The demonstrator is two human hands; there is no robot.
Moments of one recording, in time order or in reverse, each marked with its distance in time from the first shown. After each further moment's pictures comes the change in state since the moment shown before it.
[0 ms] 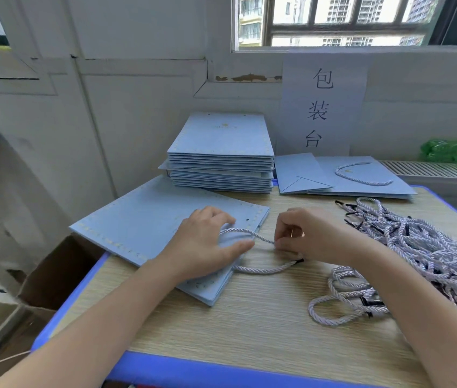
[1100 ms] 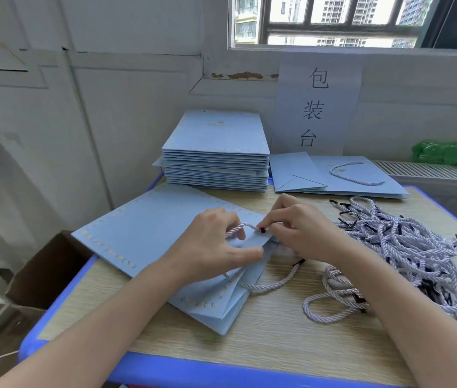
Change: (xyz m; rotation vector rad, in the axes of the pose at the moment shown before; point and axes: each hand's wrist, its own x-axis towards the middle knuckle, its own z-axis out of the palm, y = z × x) left_hand -0.005 0.020 0.000 -0.234 0.047 0.050; right_hand 0.014 0.006 0.015 0.089 0.169 -0.022
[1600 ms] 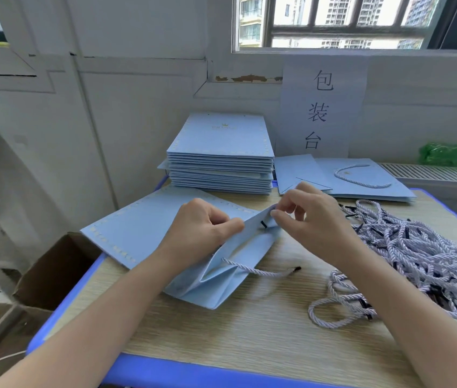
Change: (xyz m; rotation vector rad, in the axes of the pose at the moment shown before) left_hand -0.002 0.001 -0.019 -0.287 0.147 -0.067; right_hand -0.007 -0.007 -0.004 0.035 0.347 -0.034
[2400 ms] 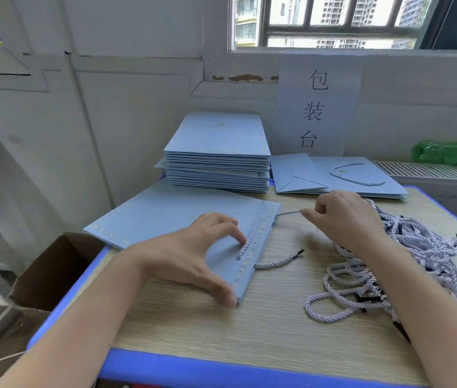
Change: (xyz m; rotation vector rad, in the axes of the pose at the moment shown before) left_hand -0.002 -0.022 -0.020 0.346 -0.612 0.135; right_hand 0.005 0.033 -0.023 -0.492 -0.094 0.307
